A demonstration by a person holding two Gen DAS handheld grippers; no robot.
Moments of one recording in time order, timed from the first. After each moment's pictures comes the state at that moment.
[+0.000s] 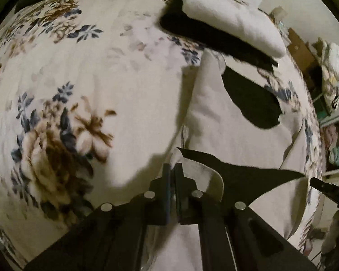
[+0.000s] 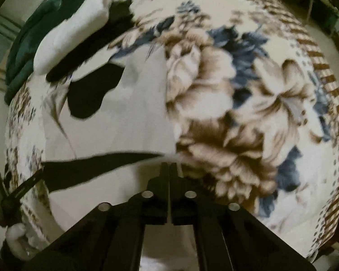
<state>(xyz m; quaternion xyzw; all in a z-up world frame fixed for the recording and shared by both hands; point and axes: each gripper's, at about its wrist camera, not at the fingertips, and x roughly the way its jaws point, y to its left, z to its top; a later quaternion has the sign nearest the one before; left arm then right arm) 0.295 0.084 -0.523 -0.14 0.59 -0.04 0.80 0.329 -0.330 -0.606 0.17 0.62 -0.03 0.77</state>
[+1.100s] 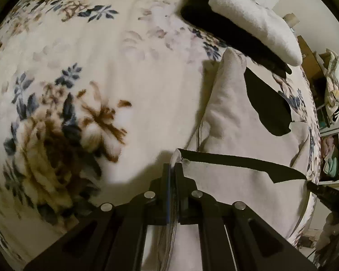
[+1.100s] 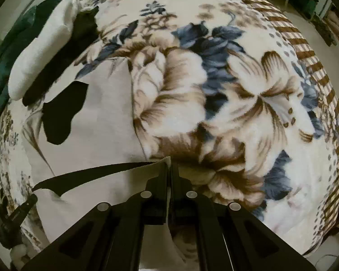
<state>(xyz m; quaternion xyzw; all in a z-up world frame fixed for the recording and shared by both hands) 0.303 0.104 -0.546 -0.17 0.61 -0.03 0.77 0.348 -0.357 -0.629 0.19 0.63 -0.09 0.75</state>
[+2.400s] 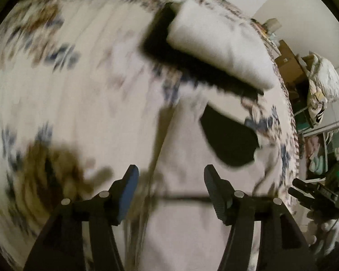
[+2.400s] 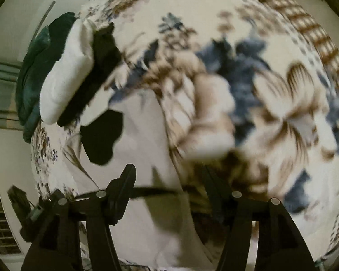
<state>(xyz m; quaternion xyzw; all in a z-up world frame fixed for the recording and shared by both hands) 0.376 0.083 -0.495 -0.18 0.58 -0.09 0.79 0.386 -0.380 -0.592 0.30 0.60 -0.01 0.74</state>
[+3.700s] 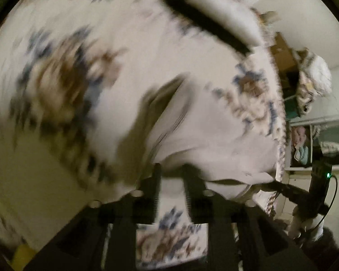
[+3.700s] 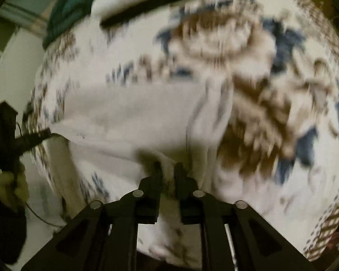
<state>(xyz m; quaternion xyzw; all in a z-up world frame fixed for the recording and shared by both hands) 0.221 0.118 -0.510 -0.25 0.64 -0.10 0.72 0.253 -0.294 -0.610 0.10 0.67 0.15 0.72</state>
